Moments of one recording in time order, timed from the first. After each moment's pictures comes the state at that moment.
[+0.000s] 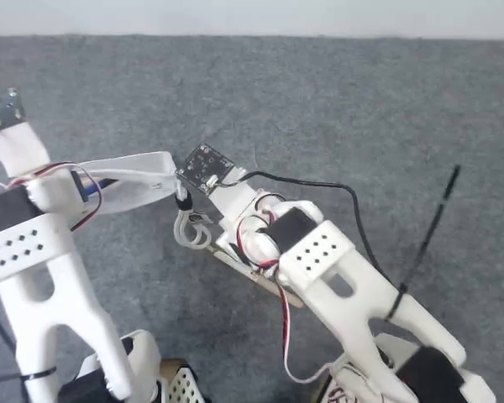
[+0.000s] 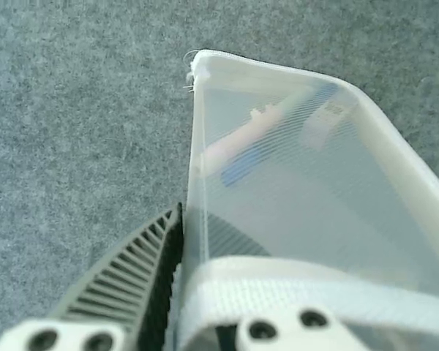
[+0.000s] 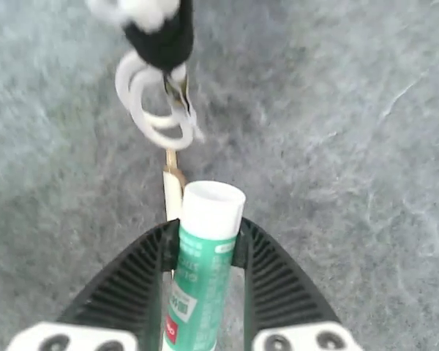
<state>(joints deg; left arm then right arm) -30.9 -29.5 23.5 81.4 4.4 -44.2 -21.6 32.8 57.9 11.0</state>
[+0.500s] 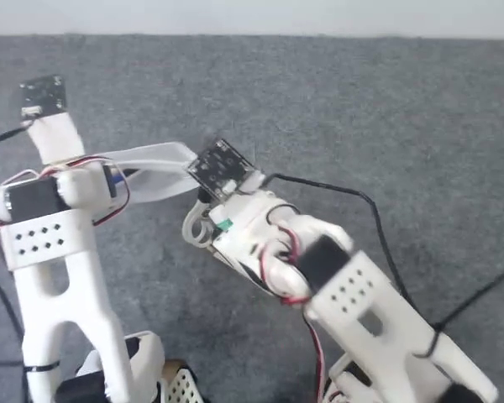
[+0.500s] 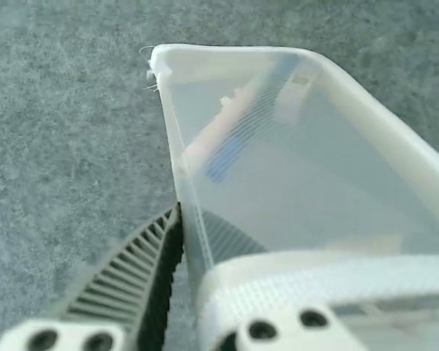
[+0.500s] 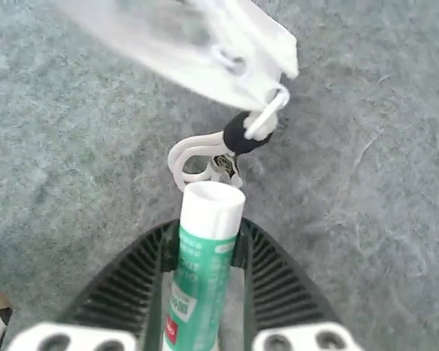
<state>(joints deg) -21.5 -29.5 23.6 81.4 4.8 -46.9 -37.6 36.0 57.8 4.4</state>
